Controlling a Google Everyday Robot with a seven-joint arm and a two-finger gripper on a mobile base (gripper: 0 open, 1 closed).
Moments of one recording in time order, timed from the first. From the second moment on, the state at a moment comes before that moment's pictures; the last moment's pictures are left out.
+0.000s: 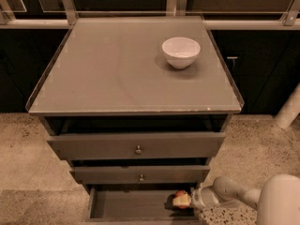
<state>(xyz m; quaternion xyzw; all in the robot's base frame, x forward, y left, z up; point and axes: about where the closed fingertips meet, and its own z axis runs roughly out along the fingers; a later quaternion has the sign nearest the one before) 0.477 -0.187 0.190 -0.01 0.94 0.33 0.07</state>
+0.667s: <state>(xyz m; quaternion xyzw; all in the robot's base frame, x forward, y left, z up) 0.477 -0.187 0.190 -0.01 0.94 0.33 0.07</state>
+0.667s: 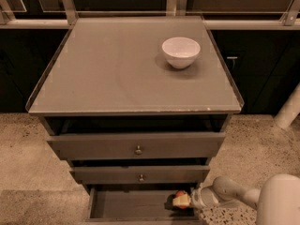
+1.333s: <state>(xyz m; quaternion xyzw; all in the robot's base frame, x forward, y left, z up) 0.477 -0.186 0.190 -0.01 0.94 0.33 0.07</state>
